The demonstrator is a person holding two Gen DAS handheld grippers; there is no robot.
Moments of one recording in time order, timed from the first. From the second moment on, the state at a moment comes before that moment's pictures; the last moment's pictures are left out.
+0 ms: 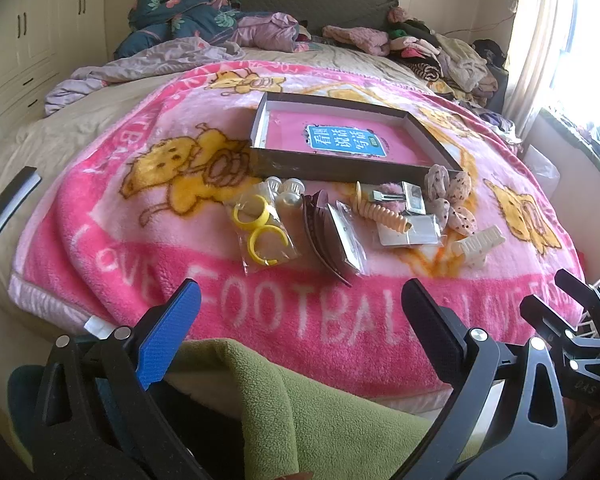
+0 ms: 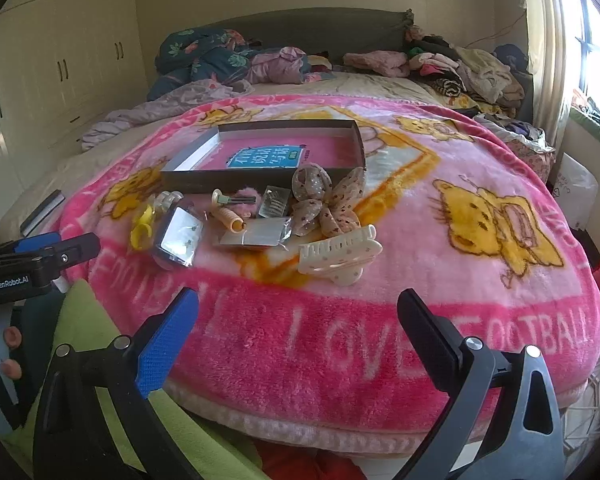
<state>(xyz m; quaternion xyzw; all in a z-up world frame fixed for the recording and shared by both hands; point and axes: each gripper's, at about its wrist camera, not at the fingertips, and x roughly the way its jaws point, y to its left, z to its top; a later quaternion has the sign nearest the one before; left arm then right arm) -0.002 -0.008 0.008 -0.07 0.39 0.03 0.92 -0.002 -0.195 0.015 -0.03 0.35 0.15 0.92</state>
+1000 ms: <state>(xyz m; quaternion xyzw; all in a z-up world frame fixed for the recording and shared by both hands) -0.005 -0.024 0.011 -0.07 0.39 0.03 0.92 -0.001 -0.193 0.015 -0.02 0.35 0.15 0.92</state>
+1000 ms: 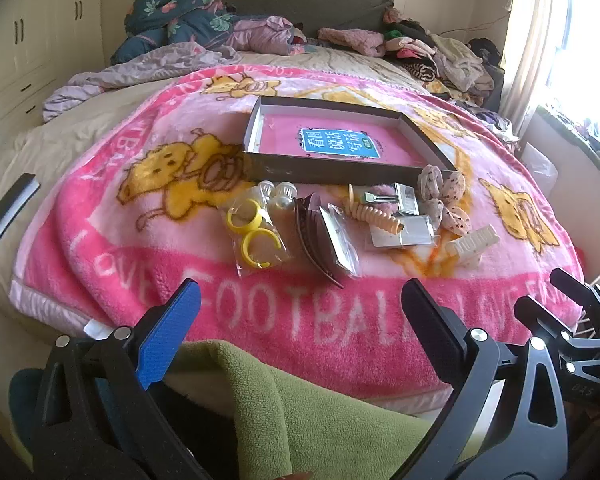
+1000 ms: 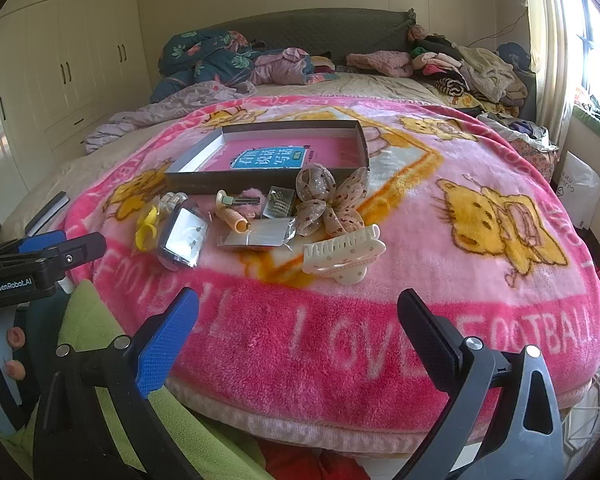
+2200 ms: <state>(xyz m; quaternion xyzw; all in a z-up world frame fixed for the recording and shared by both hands) 0.006 0.019 -0.001 -0.10 0.40 0.05 0.91 0.031 -0.180 0.010 -0.02 0.37 0.18 0.91</state>
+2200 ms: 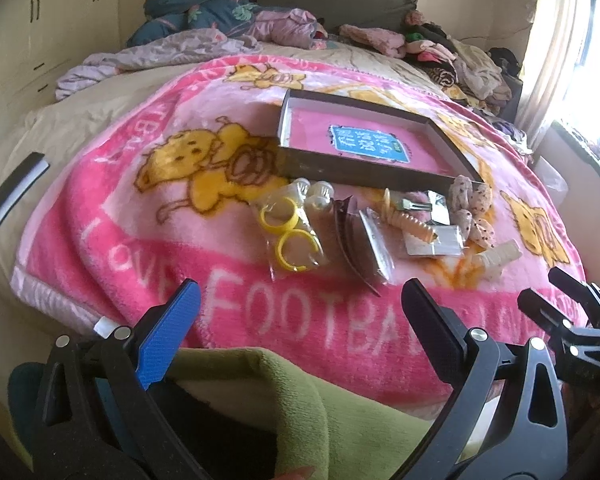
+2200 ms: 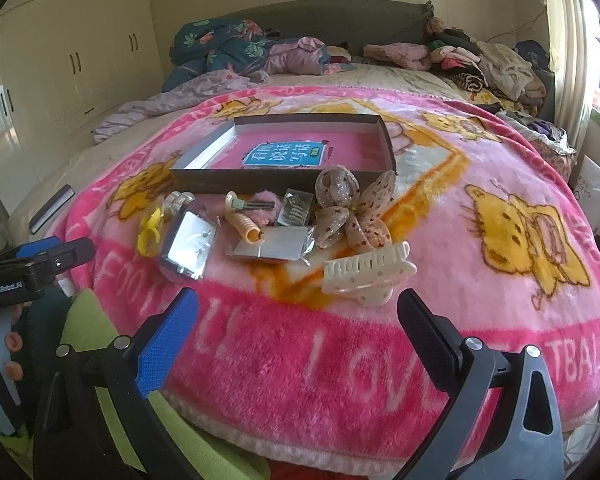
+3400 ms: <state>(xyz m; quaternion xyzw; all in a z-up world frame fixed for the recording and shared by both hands) 0.095 -0.028 -0.044 -0.09 0.49 -0.09 0.86 0.101 -0.212 -0.045 -0.01 0.40 0.14 0.91</state>
